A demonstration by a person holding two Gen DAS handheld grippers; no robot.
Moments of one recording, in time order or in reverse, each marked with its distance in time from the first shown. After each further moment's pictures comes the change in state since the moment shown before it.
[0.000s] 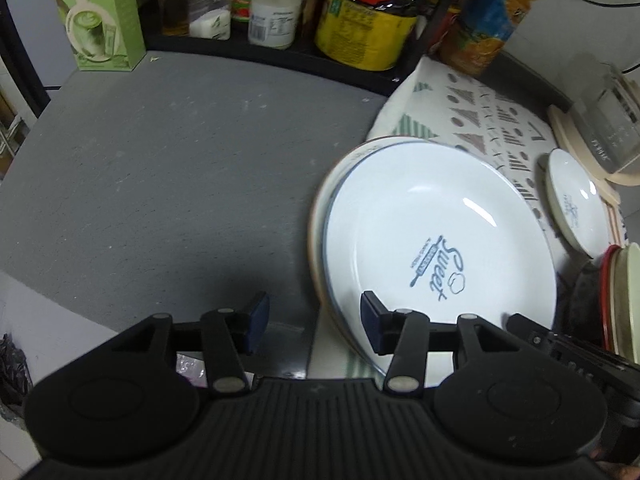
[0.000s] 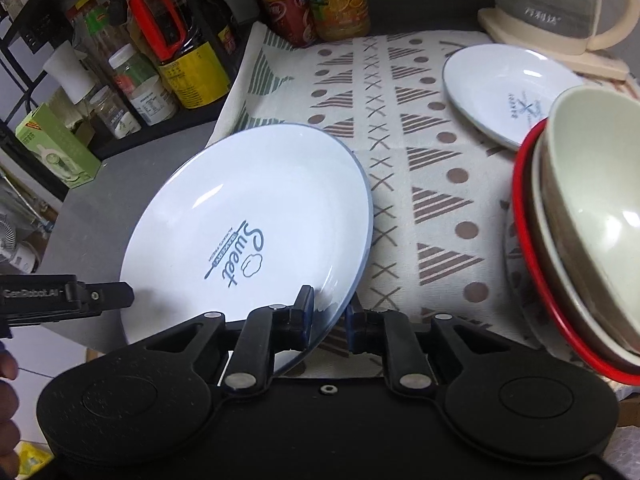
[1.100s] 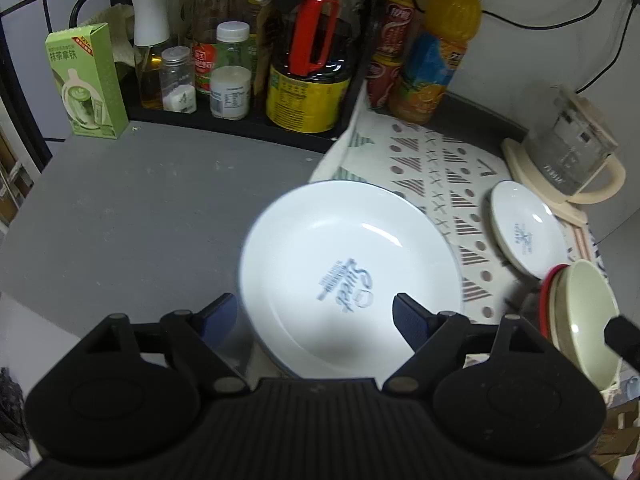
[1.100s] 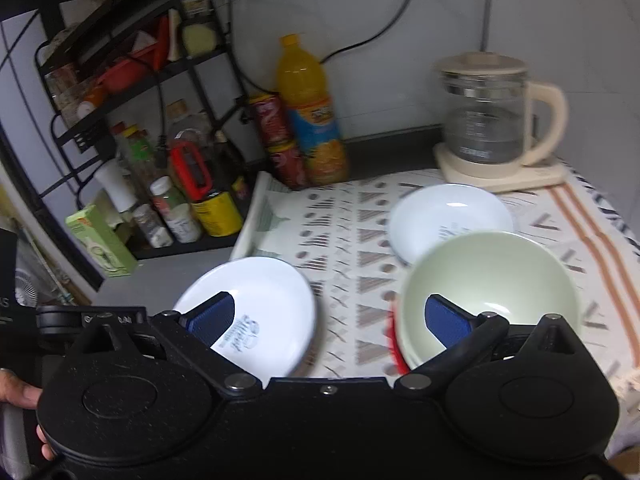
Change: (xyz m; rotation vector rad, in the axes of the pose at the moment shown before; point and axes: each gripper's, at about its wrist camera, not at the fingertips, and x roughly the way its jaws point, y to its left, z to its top) left arm -0.053 -0.062 -0.015 0.032 -0.179 -0.023; right arm -0.131 -0.058 -0.008 0.017 -0.352 0.028
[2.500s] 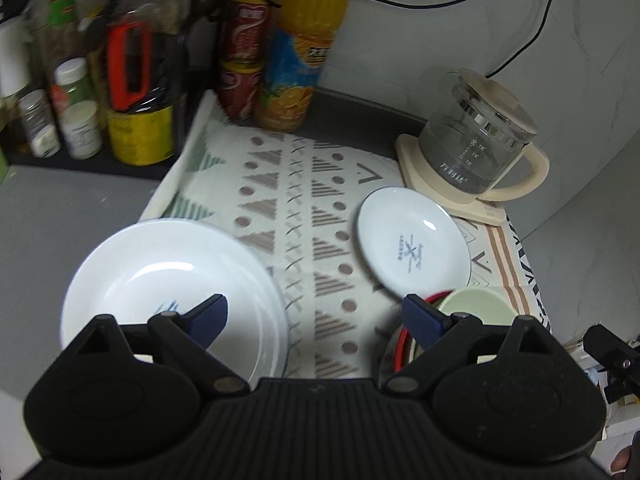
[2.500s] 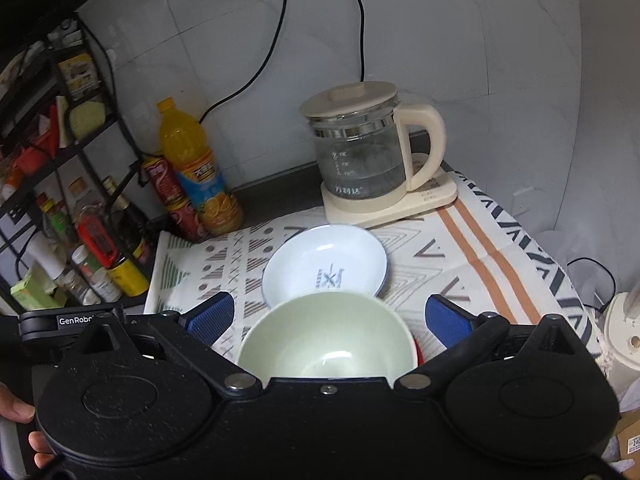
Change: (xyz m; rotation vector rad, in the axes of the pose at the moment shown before) left arm 0.029 -0.125 0.034 0.093 0.014 -0.177; right arm -0.013 -0.100 0.046 0.134 -0.061 -0.158
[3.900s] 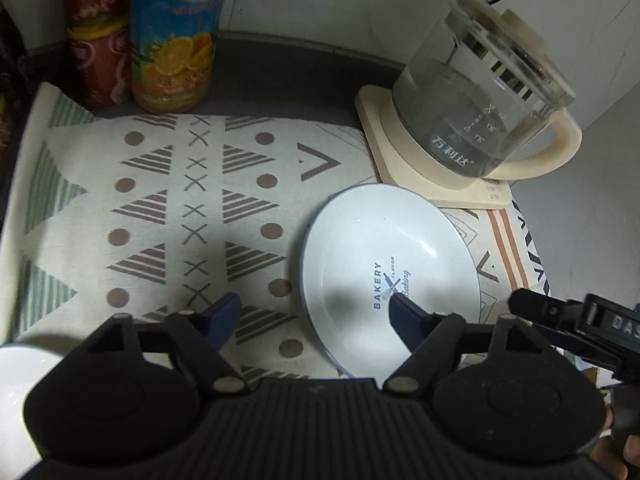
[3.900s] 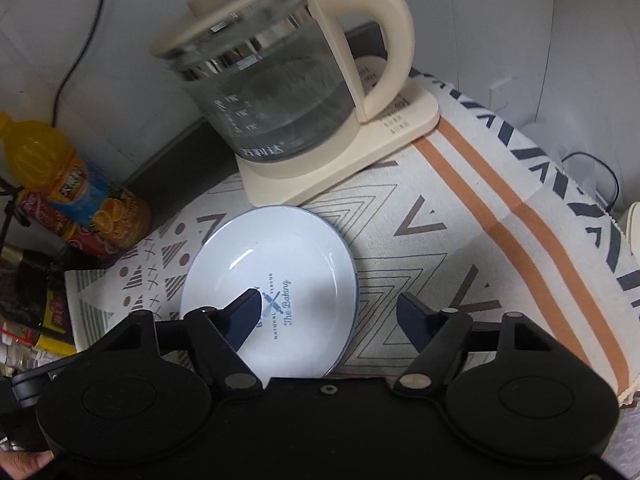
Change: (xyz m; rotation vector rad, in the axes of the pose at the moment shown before) left arm 0.160 -0.040 0.072 0.108 0.202 -0.127; right arm 0.175 -0.047 0.048 0.265 0.314 -0.112
